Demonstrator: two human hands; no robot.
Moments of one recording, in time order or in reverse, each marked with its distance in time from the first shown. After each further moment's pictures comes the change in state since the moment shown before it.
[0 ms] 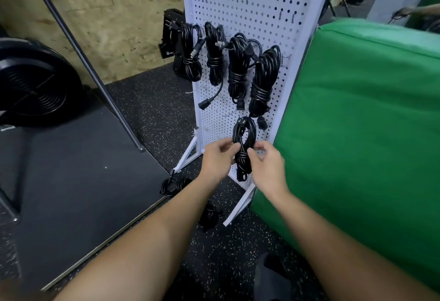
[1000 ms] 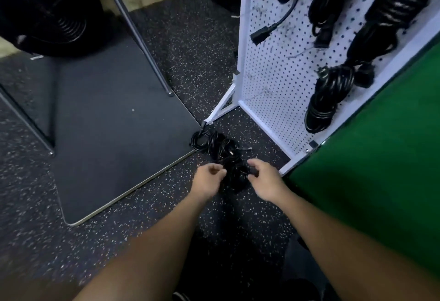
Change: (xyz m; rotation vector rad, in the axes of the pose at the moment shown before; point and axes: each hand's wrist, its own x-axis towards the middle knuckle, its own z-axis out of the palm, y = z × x) left_hand -0.044 -0.225 -0.140 0.373 0.234 -0.521; right_hand -0.040 0.140 0.153 -0.373 -0.753 0.212
